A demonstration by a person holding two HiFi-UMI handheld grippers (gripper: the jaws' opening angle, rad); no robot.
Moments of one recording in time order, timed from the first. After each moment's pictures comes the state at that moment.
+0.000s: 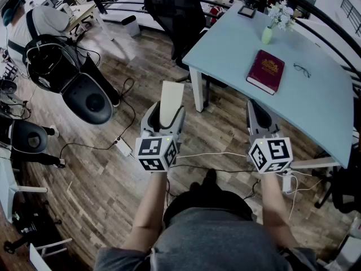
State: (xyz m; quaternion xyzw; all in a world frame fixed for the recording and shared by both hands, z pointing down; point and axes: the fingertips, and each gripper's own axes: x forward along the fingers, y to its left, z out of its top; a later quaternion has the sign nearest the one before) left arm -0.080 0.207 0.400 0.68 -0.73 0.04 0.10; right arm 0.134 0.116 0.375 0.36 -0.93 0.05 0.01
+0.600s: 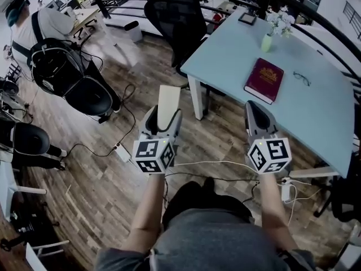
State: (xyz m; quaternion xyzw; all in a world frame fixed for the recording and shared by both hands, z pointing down) left arm -0.081 0.183 0.399 0.67 -0.74 0.03 0.10; right arm 0.138 0.084 0.371 0.35 -0.94 0.06 -0.01
